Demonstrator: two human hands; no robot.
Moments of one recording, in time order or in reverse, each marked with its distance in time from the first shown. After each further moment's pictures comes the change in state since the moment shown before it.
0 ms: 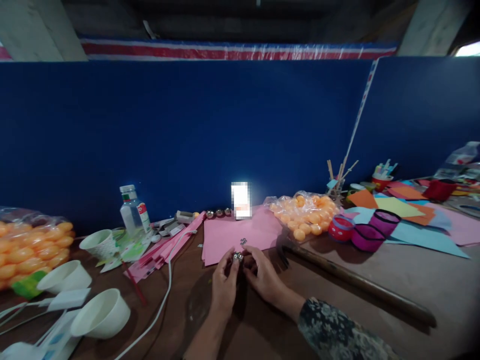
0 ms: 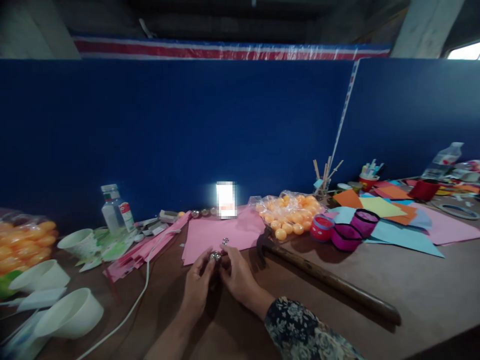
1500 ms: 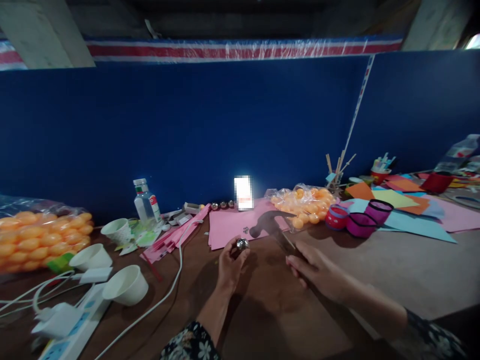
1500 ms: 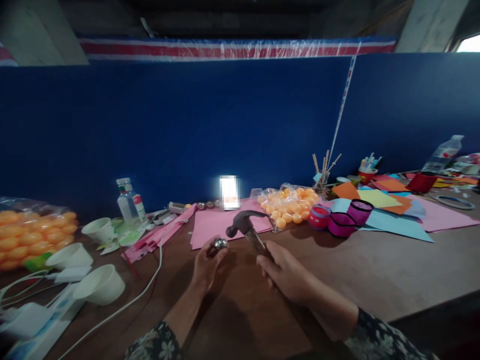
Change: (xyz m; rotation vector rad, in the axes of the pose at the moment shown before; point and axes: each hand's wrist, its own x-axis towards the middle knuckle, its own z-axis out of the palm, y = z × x) left_hand -0.010 0.005 0.005 -0.127 -0.034 -0.031; right_hand -0.051 -0.096 -0.099 -0.078 -0.215 0.396
